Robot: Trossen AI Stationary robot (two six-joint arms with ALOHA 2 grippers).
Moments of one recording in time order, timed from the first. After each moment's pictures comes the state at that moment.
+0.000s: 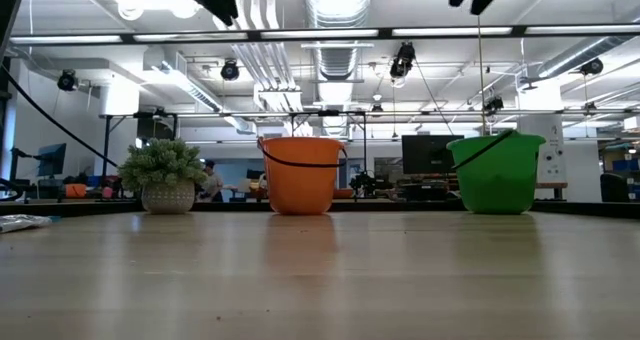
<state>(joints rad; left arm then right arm) 0.73 1.69 2.35 -1.57 0.01 0.19 0.39 1.69 1.76 -1.57 0.50 1.22</state>
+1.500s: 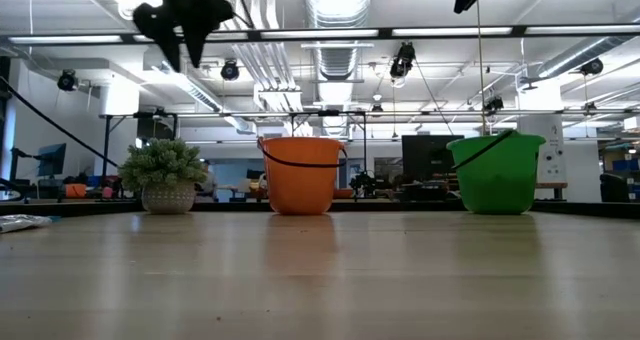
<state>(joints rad) 0.60 1.48 1.71 -1.57 -0.12 -0.51 -0.10 1.37 1.76 -1.53 0.68 0.25</state>
